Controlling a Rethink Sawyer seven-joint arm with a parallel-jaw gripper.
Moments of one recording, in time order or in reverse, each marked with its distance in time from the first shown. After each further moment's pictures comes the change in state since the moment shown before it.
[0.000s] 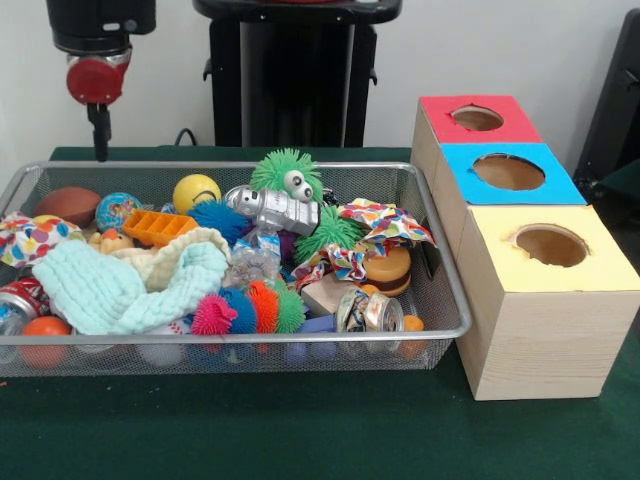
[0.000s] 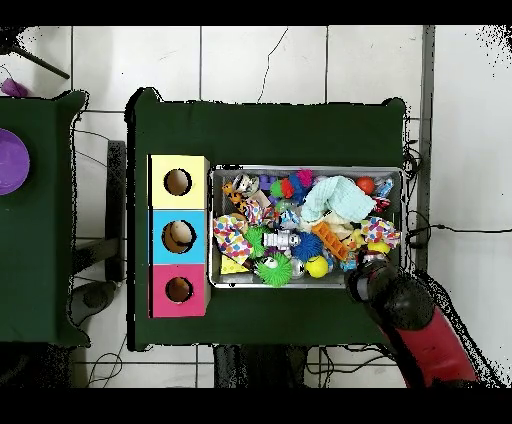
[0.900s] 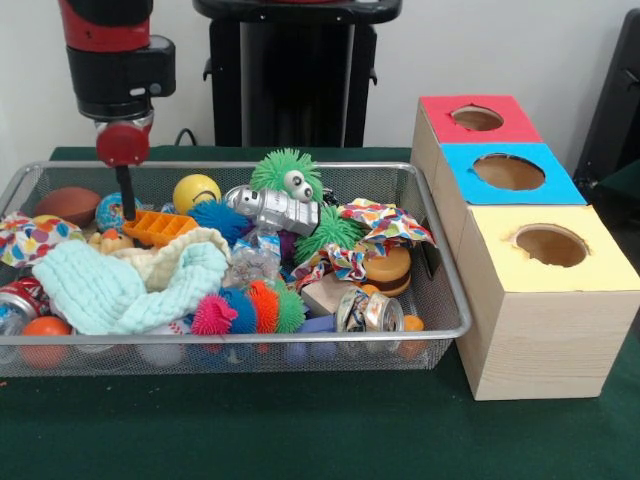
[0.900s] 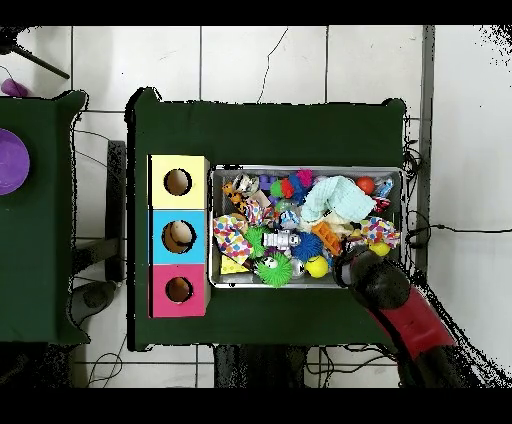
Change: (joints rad) arm -0.053 0.136 0.128 -0.051 -0.081 -0.107 0.000
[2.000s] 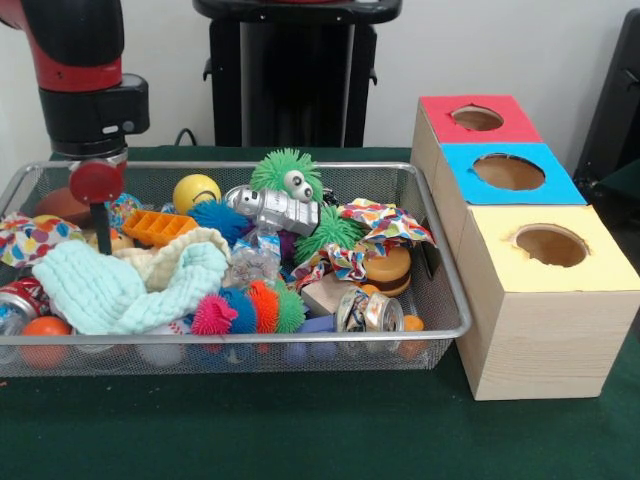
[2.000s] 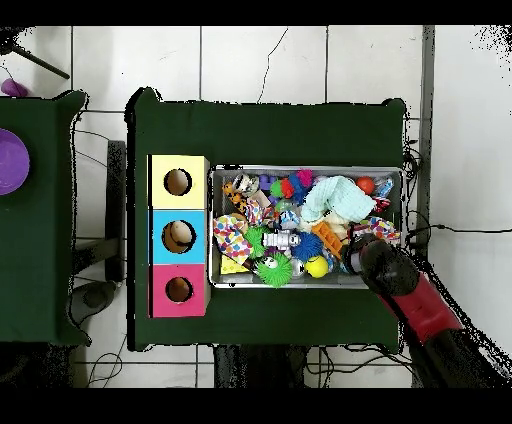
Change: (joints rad) arm -0.091 0.094 0.076 -0.120 -0.076 -0.002 0.000
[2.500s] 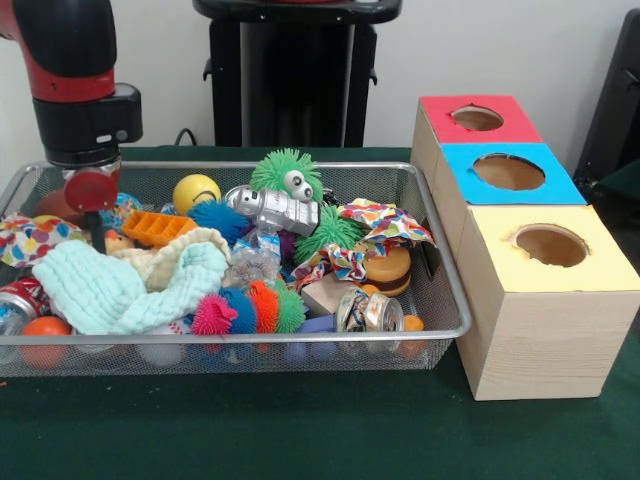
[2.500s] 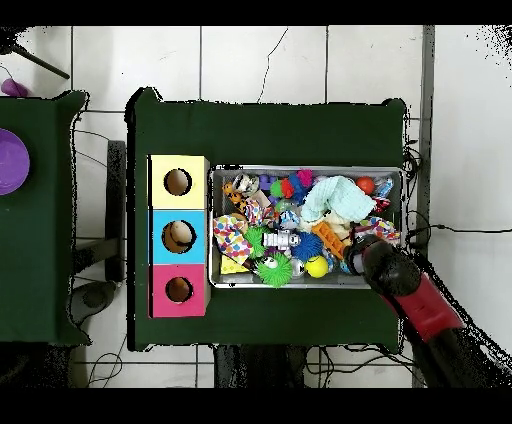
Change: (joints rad) arm -0.024 0.034 0.011 -0.027 -0.041 -0.004 0.000
